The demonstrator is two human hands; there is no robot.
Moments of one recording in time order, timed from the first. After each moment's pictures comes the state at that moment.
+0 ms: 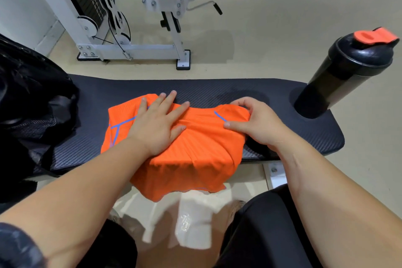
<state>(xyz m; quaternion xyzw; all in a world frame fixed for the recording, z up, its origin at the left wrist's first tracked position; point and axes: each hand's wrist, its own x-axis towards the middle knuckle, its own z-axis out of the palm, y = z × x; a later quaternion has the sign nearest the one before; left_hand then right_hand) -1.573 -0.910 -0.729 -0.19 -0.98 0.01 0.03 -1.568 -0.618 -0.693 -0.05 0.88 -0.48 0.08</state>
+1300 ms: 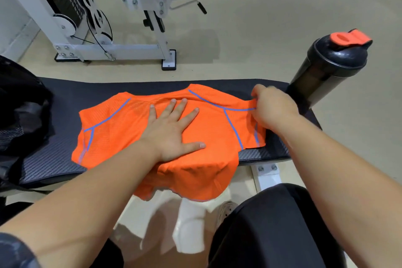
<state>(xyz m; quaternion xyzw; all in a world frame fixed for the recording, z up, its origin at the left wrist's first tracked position) -1.581 -0.846 -0.734 -0.21 -0.97 -0.03 -0.11 -1.606 -0.566 -0.675 0.06 1.00 -0.03 0.04</state>
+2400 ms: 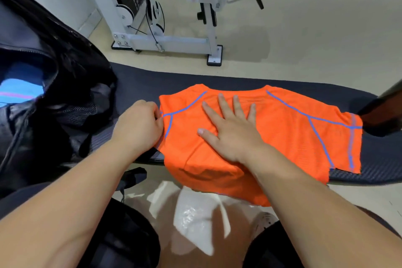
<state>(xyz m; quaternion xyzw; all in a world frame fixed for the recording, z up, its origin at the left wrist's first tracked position) -1.554 -1.001 -0.708 0.09 -0.99 -0.14 0.01 -1.580 -0.770 -0.729 -0.19 0.97 -0.08 0.09</state>
